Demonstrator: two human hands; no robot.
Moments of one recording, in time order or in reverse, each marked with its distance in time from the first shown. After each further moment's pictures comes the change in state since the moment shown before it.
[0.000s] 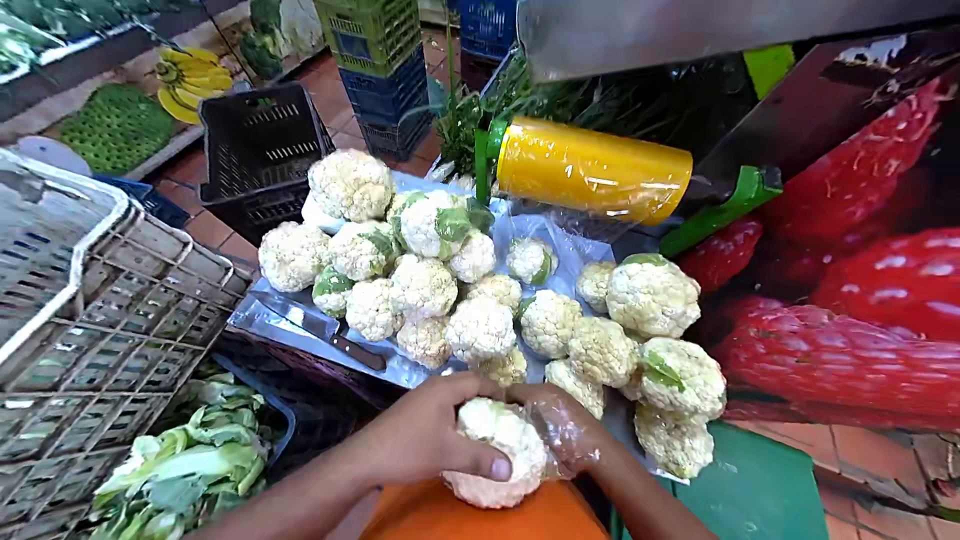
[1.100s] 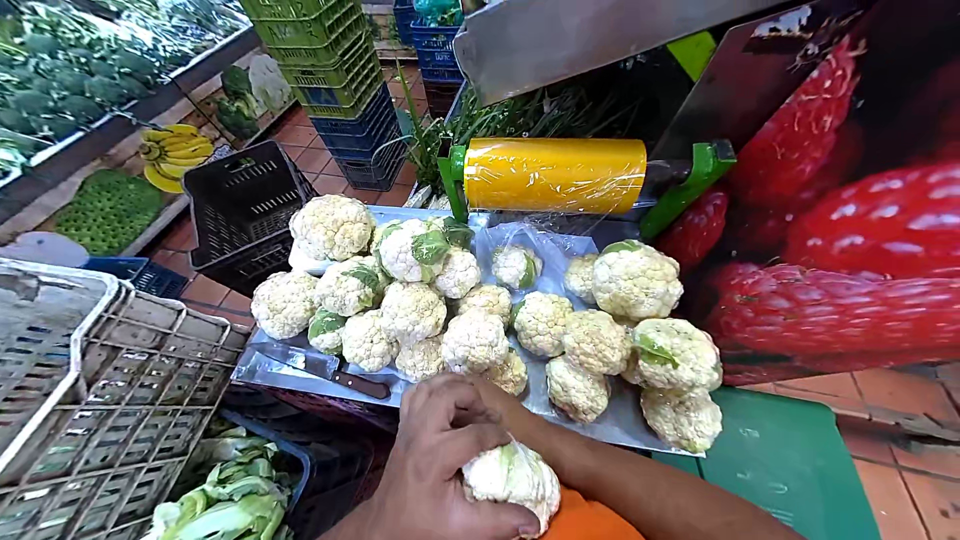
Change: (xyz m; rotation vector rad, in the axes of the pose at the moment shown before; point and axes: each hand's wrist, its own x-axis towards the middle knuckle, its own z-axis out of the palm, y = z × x) left_hand -0.006 -0.010 0.029 0.534 0.533 0.580; right_hand 0.062 -0.038 0.038 0.420 0.057 -0.433
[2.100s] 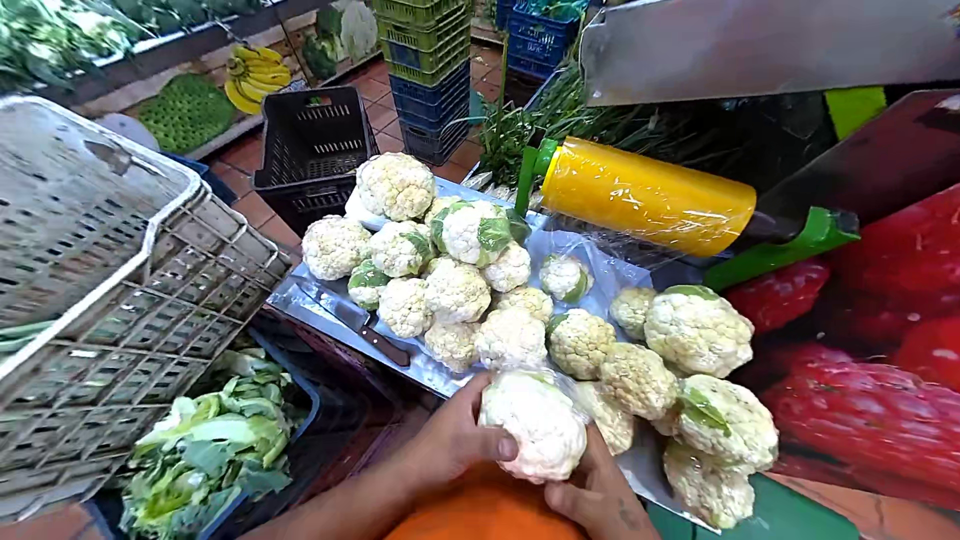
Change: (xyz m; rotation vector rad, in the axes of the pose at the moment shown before) left_hand -0.021 -0.028 0.021 -1.107 -0.058 -0.716; right_hand -0.105 -0.010 0.005 0.469 0.373 0.100
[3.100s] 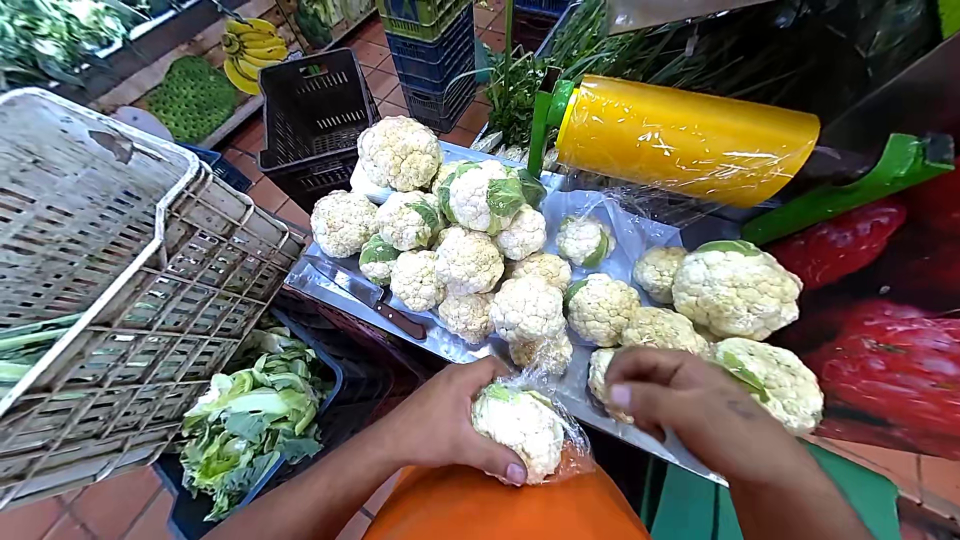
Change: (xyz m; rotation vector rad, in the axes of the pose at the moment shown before) left_hand -0.013 0.028 -0.024 0.621 -0.140 -0.056; right_hand 0.047 -0.089 -0.041 -0.393 -0.147 0.279
